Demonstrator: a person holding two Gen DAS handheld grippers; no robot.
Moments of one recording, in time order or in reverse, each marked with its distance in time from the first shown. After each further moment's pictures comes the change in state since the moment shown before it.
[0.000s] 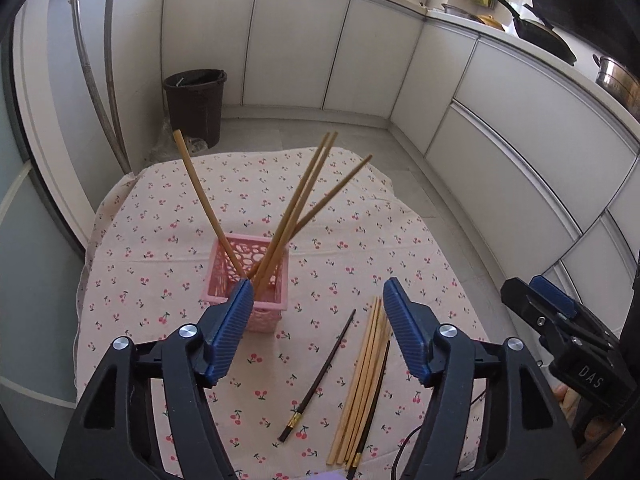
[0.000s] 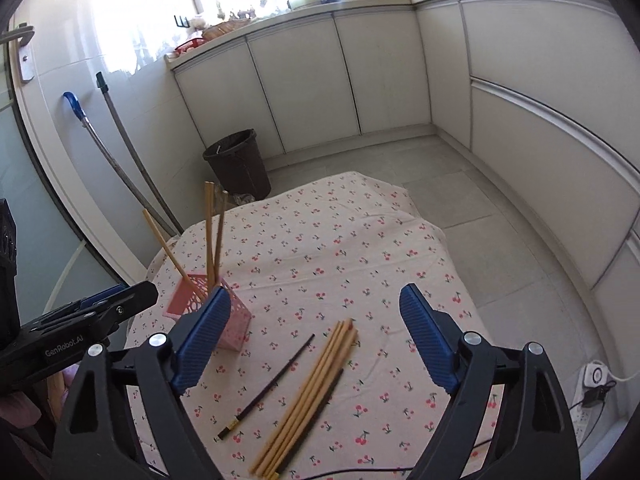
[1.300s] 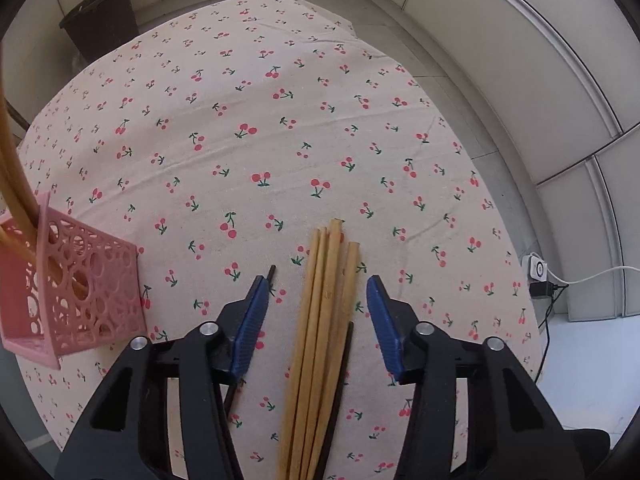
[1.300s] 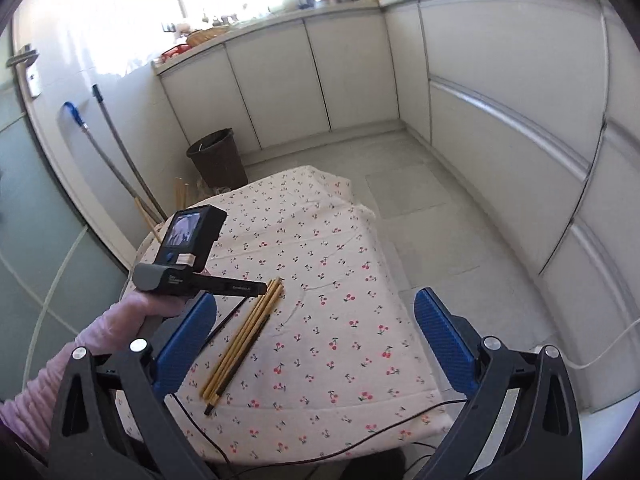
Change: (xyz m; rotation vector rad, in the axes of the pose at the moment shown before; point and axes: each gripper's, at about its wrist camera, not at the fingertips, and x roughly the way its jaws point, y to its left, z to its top) left arm 0.189 -0.078 -0.017 0.160 0.491 -0.015; right arm -0.075 -0.093 -0.020 0.060 0.014 -0.006
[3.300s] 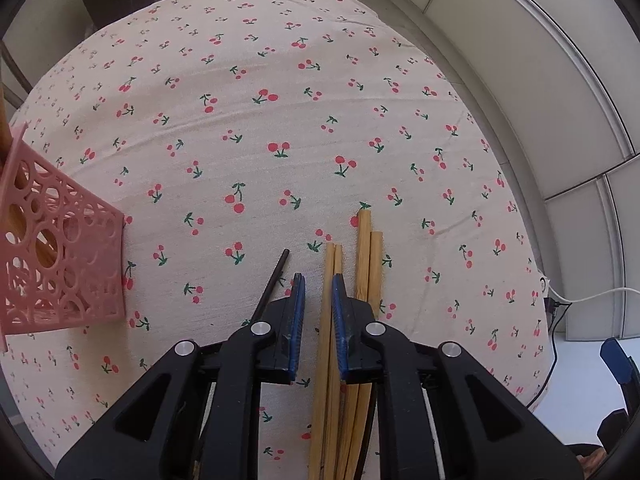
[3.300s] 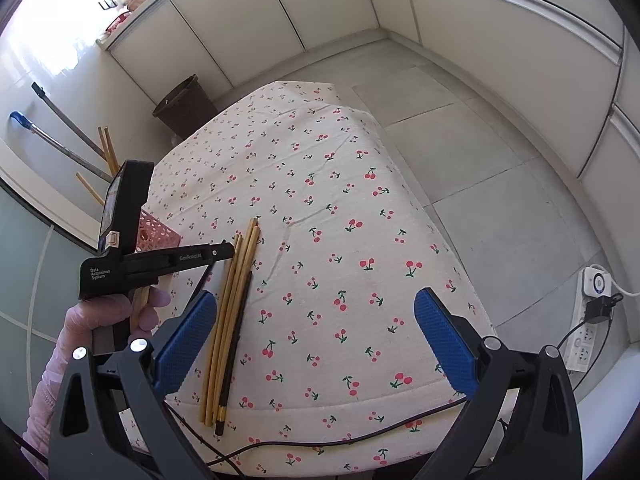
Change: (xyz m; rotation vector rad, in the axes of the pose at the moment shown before) left arm 0.015 0.009 -0.014 -0.081 -0.008 -0.003; right arm 0.098 -0.016 -0.034 0.115 0.241 -0.016
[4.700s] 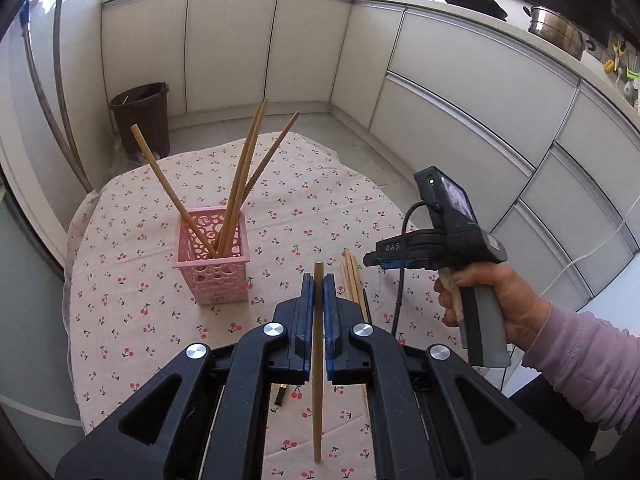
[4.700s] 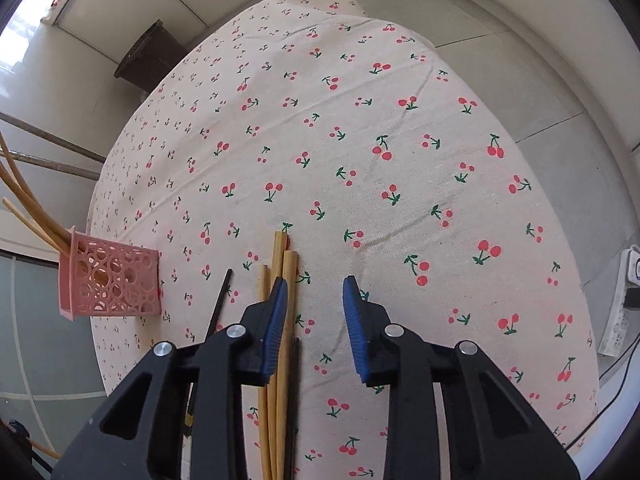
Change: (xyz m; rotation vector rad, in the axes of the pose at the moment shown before) left arm -0.193 0.043 -0.114 0.144 -0.485 -0.107; right arm 0.149 0.060 0.053 0.093 0.270 -0.035
